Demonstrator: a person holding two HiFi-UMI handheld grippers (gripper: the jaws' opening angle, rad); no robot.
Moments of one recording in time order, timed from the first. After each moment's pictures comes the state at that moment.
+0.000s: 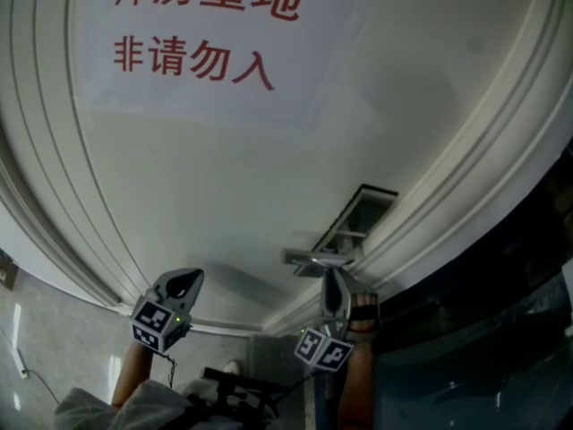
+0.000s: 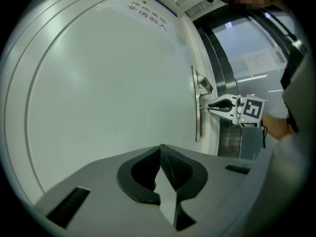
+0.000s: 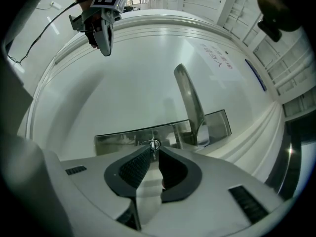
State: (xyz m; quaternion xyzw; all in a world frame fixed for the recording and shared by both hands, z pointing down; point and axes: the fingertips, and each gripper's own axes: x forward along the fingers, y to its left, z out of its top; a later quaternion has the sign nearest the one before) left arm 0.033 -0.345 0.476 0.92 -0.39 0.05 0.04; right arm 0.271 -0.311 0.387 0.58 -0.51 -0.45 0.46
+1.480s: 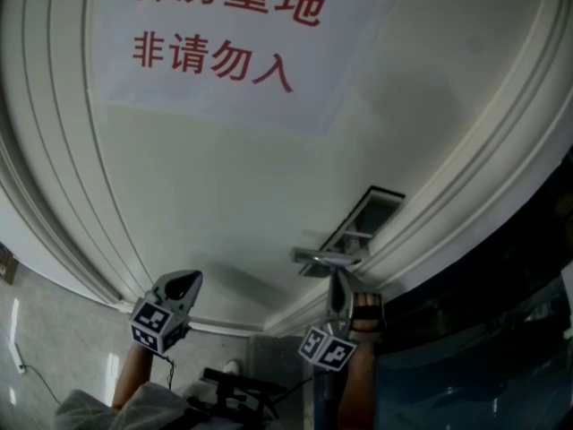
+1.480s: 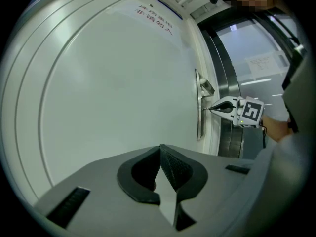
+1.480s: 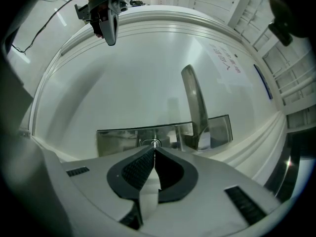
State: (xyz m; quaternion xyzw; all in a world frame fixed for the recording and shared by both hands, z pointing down) left arm 0.015 -0.339 0.483 0.91 -0.40 0.04 0.06; right arm 0.271 -0.310 0.388 0.56 -0.48 -0.46 0.50
